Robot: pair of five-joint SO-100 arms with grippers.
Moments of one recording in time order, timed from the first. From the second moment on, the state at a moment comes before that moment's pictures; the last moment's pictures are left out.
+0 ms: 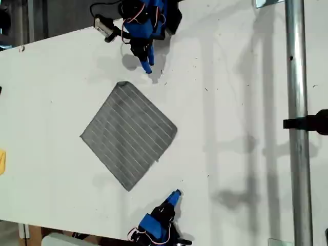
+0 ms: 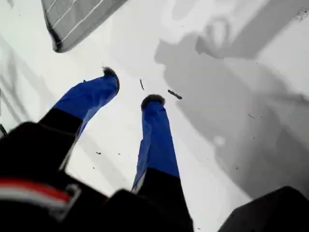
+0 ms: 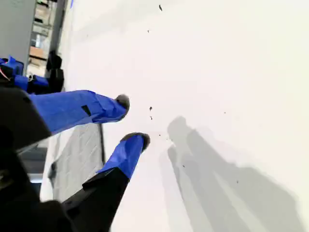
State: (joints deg) arm 0 14.6 198.7 178.4 74.2 -57.0; arm 1 14.6 188.5 166.0 81.0 87.3
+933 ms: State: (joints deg) arm 0 -1.1 180.8 163.8 66.1 -104.9; arm 1 12.6 178.0 151.2 71.5 79.7
